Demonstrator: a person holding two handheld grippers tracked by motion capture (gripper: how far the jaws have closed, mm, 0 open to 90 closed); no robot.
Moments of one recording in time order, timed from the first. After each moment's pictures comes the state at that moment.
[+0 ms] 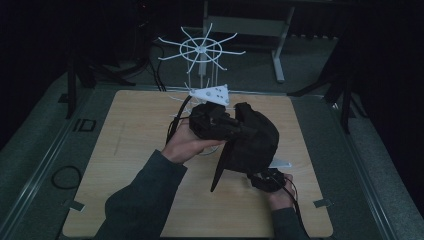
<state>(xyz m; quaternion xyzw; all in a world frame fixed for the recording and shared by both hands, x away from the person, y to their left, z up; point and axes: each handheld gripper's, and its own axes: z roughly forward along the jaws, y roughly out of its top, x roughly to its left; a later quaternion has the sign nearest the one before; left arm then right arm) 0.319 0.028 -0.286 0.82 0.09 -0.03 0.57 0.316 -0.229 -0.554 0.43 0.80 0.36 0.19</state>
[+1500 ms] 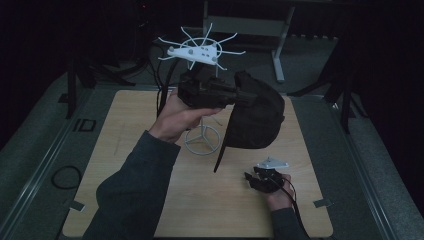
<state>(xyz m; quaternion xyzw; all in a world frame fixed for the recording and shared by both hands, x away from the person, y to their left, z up) 0.331 0.050 -0.219 0.78 0.08 -0.01 0.62 0.316 -0.225 -0.558 0.43 0.81 0.35 0.18</state>
